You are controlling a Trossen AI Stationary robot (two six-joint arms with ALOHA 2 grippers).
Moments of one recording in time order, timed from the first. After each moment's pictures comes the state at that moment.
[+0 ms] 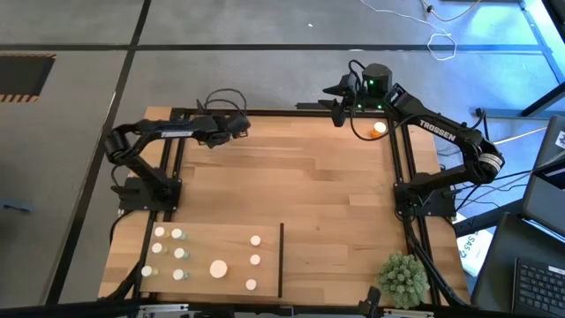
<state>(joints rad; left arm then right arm) 0.58 1.54 0.89 -0.51 -0.61 -1.13 -0.74 1.34 1.12 -0.16 -0.33 -0.14</state>
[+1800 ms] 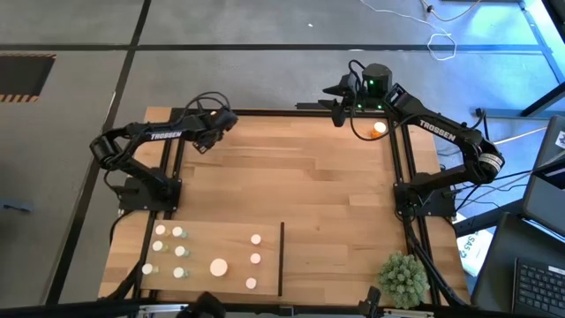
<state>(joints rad) 0.69 1.44 0.75 -0.38 -0.50 -1.57 -0.74 1.34 1.12 -0.16 -0.33 -0.14</state>
